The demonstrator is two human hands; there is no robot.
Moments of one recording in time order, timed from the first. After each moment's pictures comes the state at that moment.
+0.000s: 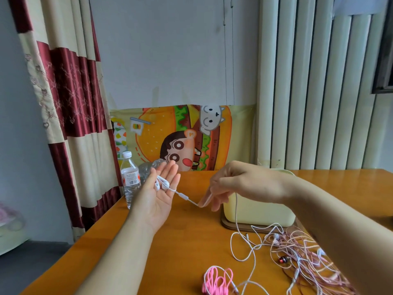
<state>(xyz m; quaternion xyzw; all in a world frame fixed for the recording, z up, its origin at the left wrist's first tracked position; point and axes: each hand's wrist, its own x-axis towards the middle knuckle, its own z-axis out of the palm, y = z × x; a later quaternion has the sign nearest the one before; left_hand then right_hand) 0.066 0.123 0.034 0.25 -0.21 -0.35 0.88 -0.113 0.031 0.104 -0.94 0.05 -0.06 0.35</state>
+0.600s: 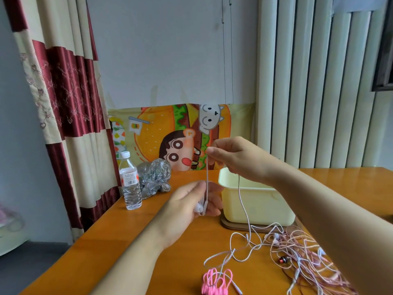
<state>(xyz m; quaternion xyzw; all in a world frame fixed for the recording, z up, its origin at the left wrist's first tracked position) 0.015 0.130 0.032 0.49 -0.51 -0.32 0.63 -0.093 0.012 0.111 -0.90 0.08 -0.29 0.31</state>
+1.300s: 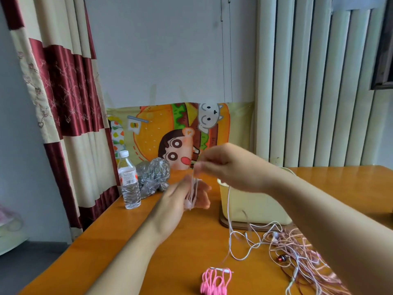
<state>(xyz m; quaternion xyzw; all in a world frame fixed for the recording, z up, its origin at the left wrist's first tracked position) 0.030 0.127 0.026 0.53 -0.51 -0.23 0.63 -0.093 0.028 0.107 -0.95 0.02 -0.25 0.20</state>
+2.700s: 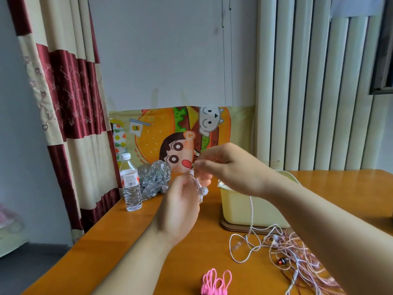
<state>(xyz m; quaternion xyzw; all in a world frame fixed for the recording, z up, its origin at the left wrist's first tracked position) 0.016 0.119 0.036 0.33 -0.43 -0.38 0.75 -0.097 0.039 0.110 -0.92 0.05 -0.28 0.26</state>
